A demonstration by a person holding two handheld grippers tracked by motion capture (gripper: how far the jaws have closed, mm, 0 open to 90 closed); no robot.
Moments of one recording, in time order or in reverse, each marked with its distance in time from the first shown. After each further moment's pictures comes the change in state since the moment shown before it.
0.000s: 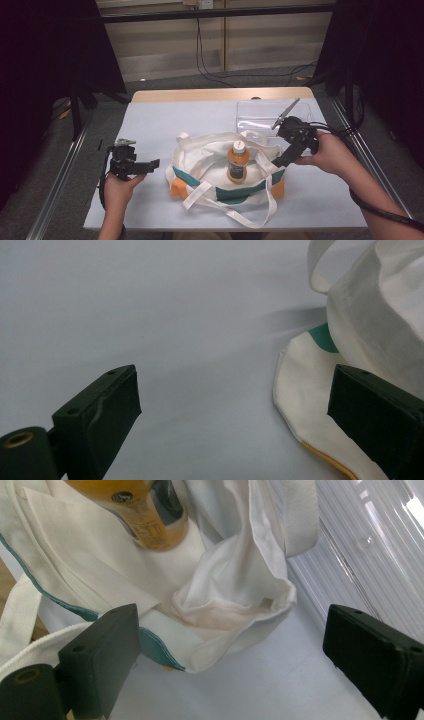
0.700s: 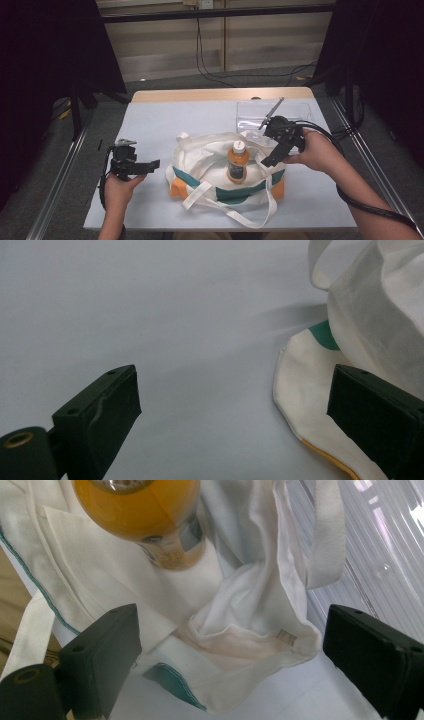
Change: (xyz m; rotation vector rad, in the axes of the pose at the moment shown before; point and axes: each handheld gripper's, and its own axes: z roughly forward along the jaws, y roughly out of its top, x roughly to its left) left arm -0.001 0.000 0.001 0.013 0.000 0.003; right arm 0.013 0.025 0.008 0.022 0.017 -0.034
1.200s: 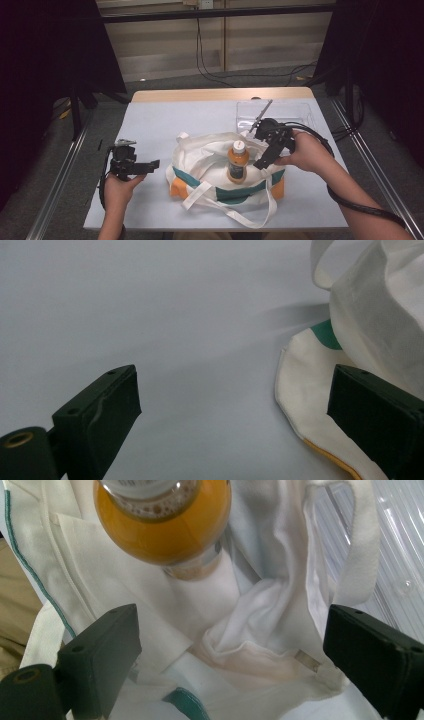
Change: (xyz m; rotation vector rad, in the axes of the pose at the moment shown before) left arm 0.001 0.000 0.000 0.002 0.002 -0.003; right arm 0.011 0.016 0.011 0.022 0.018 -0.031
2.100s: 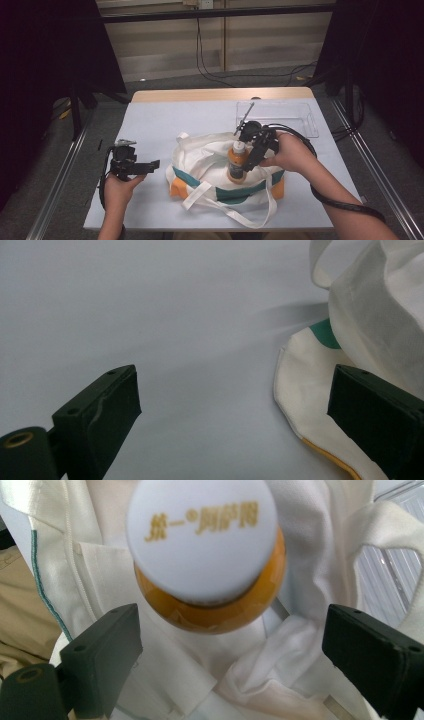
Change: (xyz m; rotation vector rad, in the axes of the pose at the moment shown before) left arm 0.000 0.000 0.001 0.003 -0.007 -0.004; right arm 0.016 0.028 0.016 0.026 0.031 -0.030
